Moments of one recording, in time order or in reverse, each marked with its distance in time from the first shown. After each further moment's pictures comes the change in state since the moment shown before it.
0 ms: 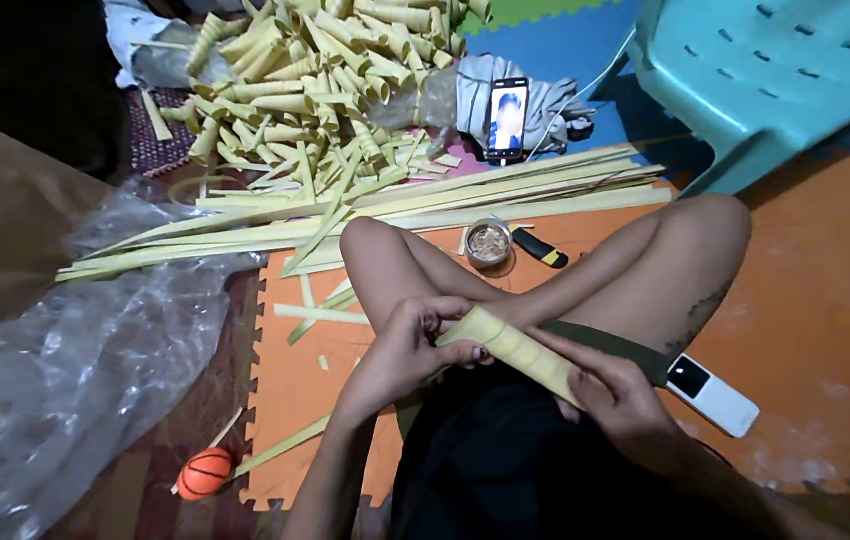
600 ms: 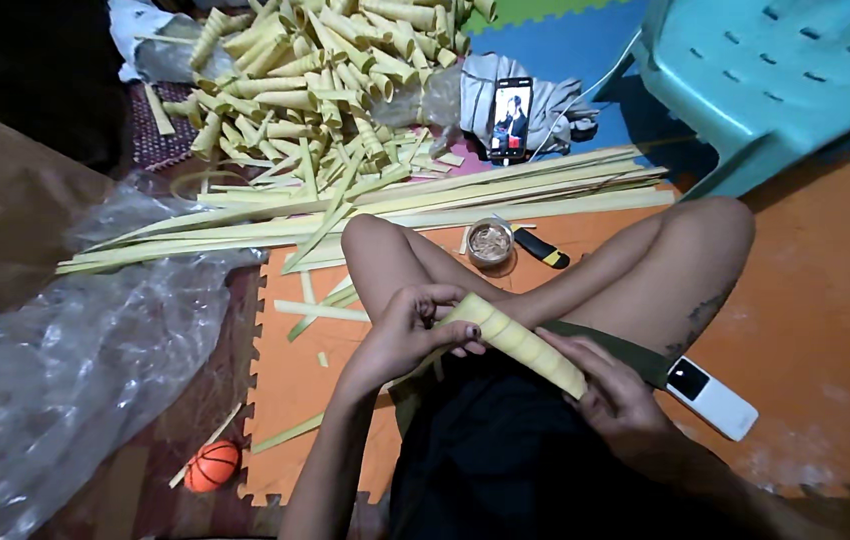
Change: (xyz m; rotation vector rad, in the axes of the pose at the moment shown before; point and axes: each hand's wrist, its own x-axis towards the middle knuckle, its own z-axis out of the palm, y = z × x) left_hand 0.008 -0.008 -0.009 -0.081 -0.011 -0.012; right_hand -0.007 0.015 -0.007 -0.093 -0.033 -0.056
